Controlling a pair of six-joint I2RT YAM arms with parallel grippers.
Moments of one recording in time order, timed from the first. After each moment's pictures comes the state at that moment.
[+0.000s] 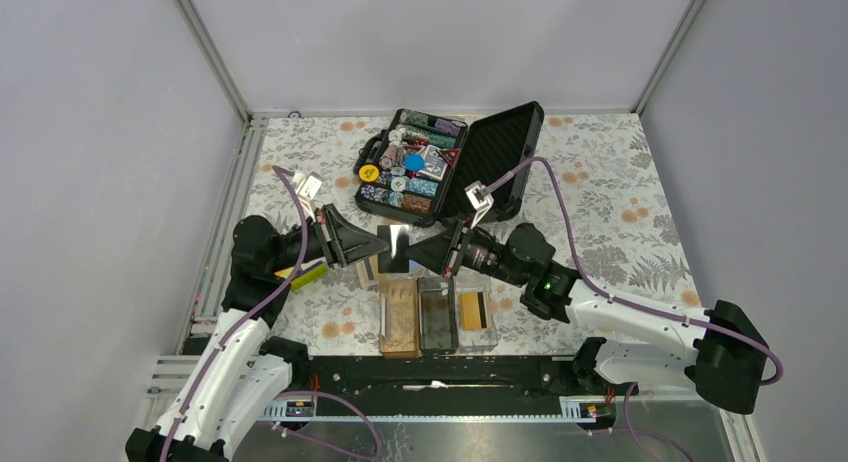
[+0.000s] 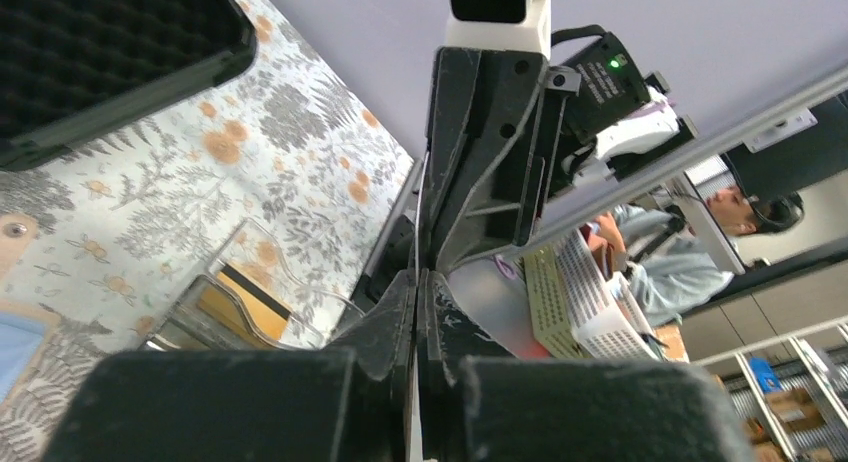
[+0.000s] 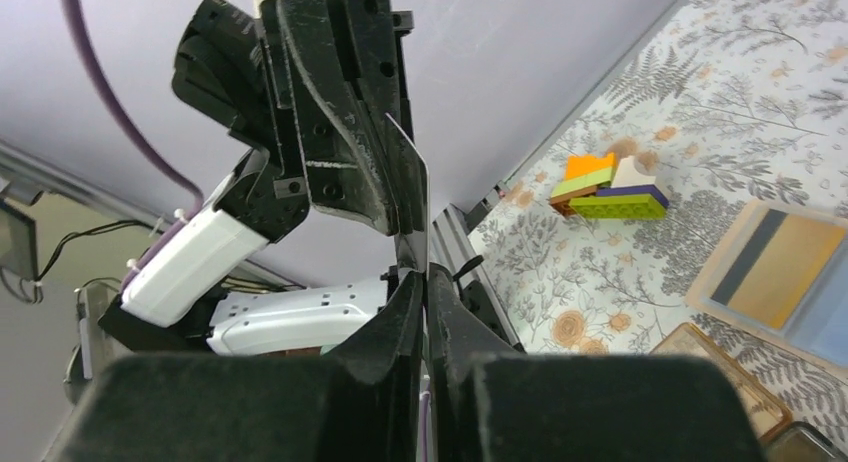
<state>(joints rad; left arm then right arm) -0.25 0.67 0.58 0.22 1.01 -0.93 1.00 1.11 0.64 0.60 -0.20 0.86</state>
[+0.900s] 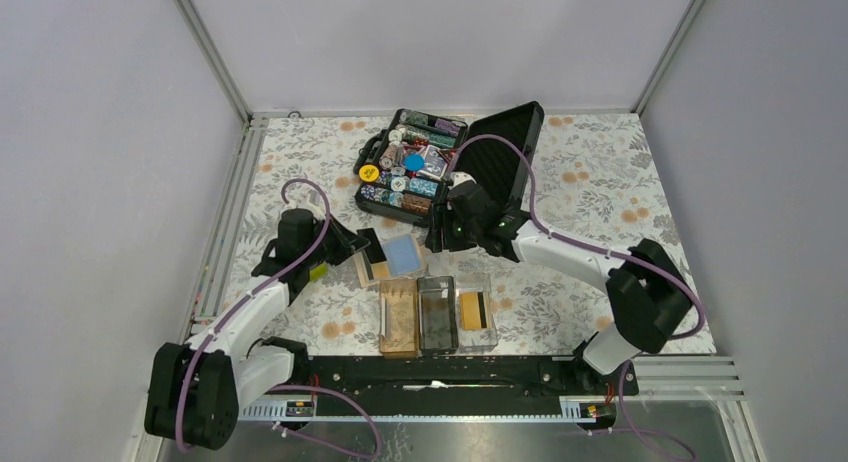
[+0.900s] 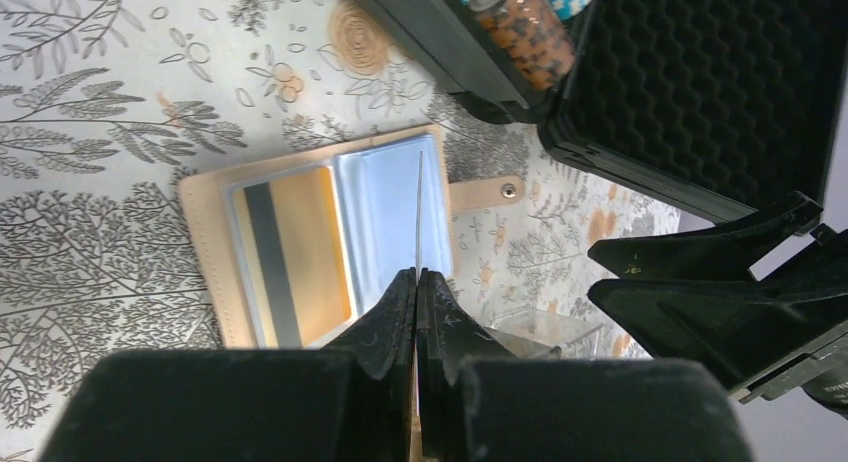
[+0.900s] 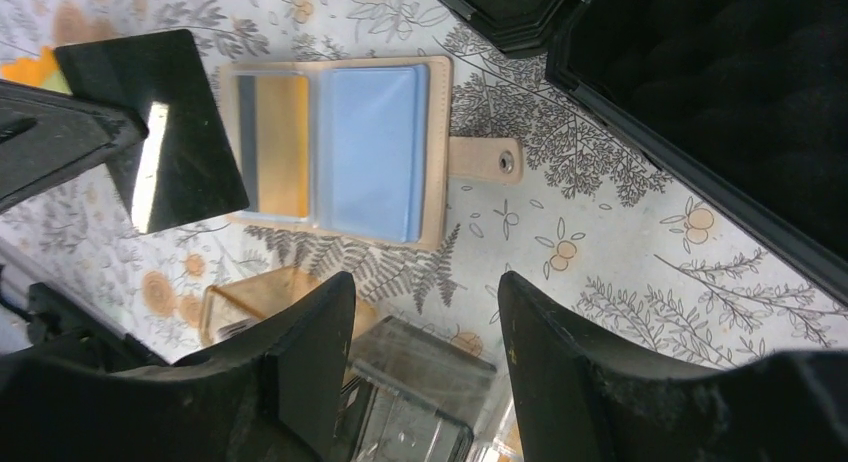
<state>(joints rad) -0.21 1.00 0.46 -0.04 0.33 -0.83 0.79 1.55 1.03 -0.24 -0.01 0.57</state>
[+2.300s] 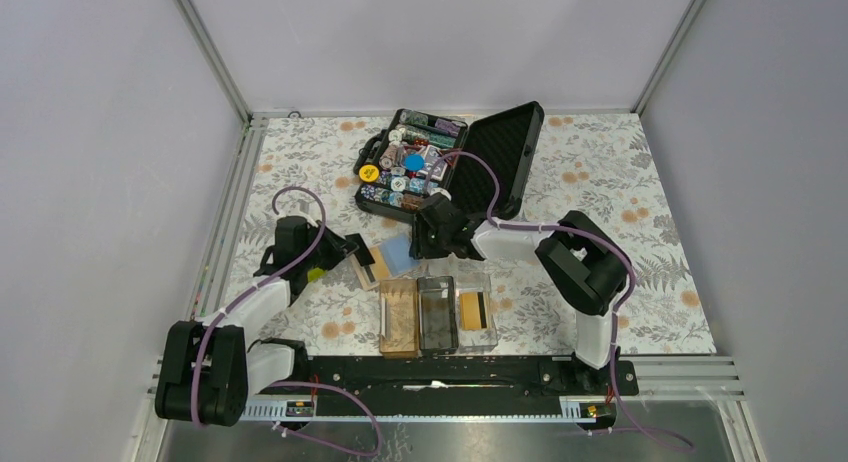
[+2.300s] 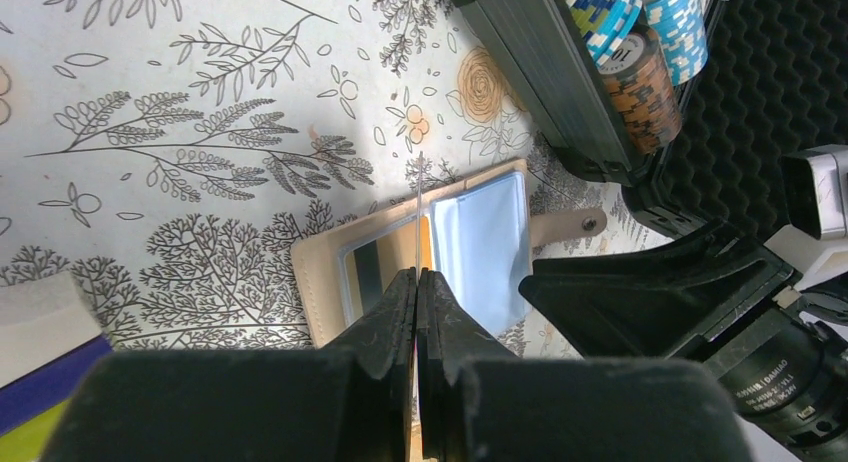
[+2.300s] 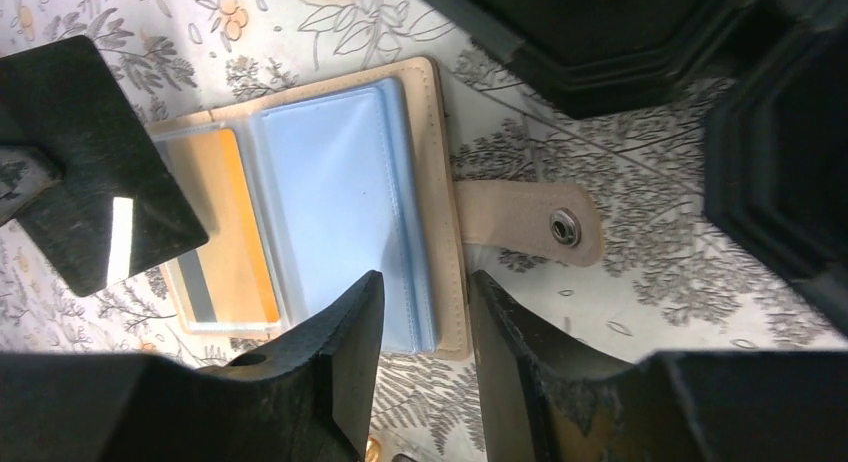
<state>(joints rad) -0.10 1.13 0.37 0.11 0.29 -0.82 0.83 1.91 1.12 -0.06 -0.01 0.66</state>
